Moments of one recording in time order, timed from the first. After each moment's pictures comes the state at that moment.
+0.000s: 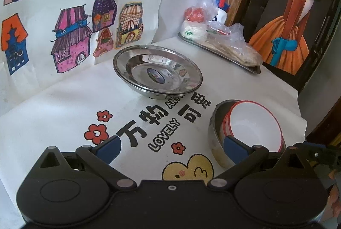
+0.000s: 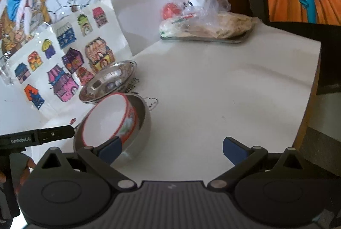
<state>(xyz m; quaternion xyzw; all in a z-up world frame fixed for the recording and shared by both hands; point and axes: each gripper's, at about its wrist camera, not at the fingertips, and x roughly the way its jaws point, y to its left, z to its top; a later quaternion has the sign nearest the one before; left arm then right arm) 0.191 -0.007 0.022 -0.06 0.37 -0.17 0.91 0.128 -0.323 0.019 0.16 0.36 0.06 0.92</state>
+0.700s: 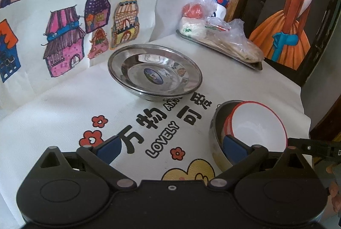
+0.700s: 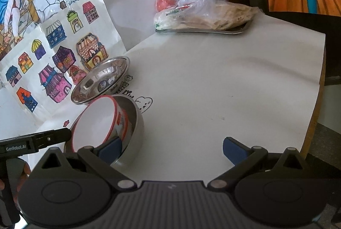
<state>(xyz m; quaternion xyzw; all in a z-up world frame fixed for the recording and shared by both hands) 0.204 -0.016 0.021 -0.05 0.38 -0.17 0.91 0.152 -0.322 0.014 0.17 0.39 0.06 0.90</state>
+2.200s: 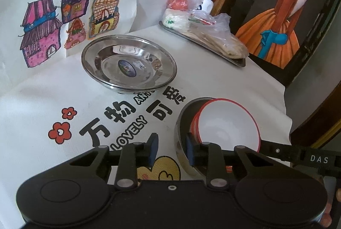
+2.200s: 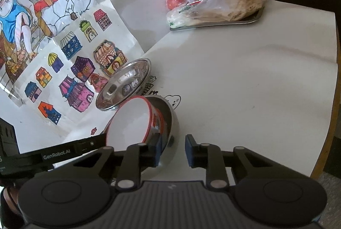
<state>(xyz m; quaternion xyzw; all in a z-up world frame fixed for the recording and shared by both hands) 0.206 -0.038 0.026 -0.08 0.40 -0.20 0.89 0.146 -0.311 0.020 0.25 0.38 0.10 0.88</state>
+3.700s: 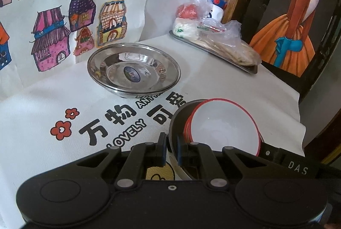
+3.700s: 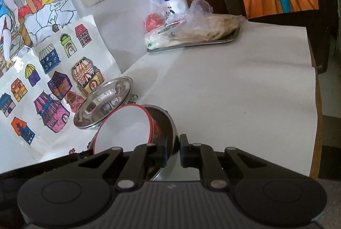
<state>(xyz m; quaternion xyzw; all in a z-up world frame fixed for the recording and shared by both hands) 0.191 -0.065 0.025 -0.07 0.37 -0.14 0.91 0.137 -0.272 0.017 0.23 0.32 -0.02 0.92</state>
